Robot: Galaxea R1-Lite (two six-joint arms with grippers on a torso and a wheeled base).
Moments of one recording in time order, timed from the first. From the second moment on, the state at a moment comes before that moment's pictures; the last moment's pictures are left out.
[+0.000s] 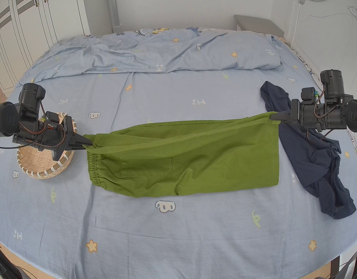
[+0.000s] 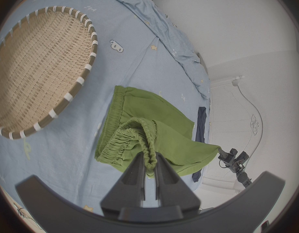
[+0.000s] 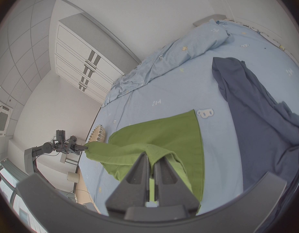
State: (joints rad) left arm 0.06 1.79 -1.30 0.29 -0.62 -0.53; right arm 0.09 1.81 -1.30 0.02 0.57 0.28
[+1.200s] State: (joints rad) left arm 0.07 1.94 -1.44 0.28 -0.61 -0.52; right arm 0.09 2.05 -1.69 0.15 0.57 0.27
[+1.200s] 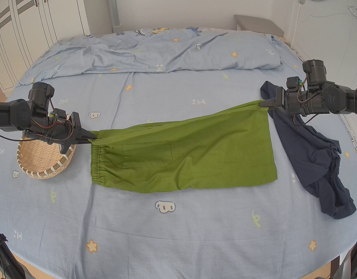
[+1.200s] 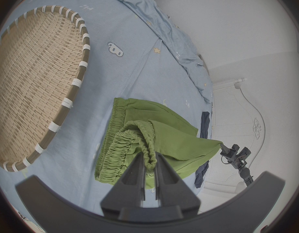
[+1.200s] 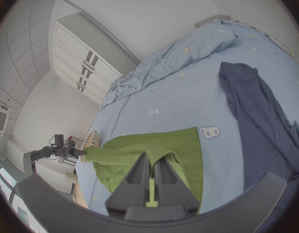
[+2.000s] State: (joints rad) left arm 0.10 2.01 -1.52 0.25 -0.62 -0.52; right arm 0.08 2.12 -1.73 0.11 0.60 0.22
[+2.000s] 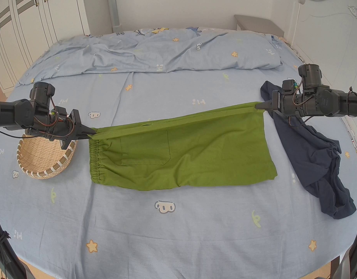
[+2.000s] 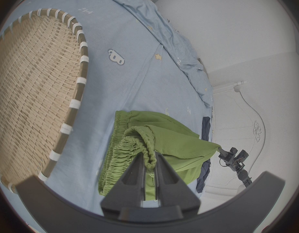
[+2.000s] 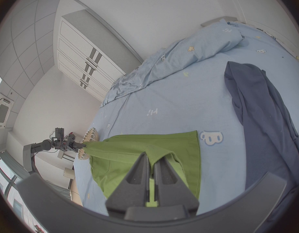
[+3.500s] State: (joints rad) left arm -0.01 2.11 -1.56 -0.22 -0.62 -0.76; right arm 0.08 2.07 -1.46 -0.02 0.63 0.23
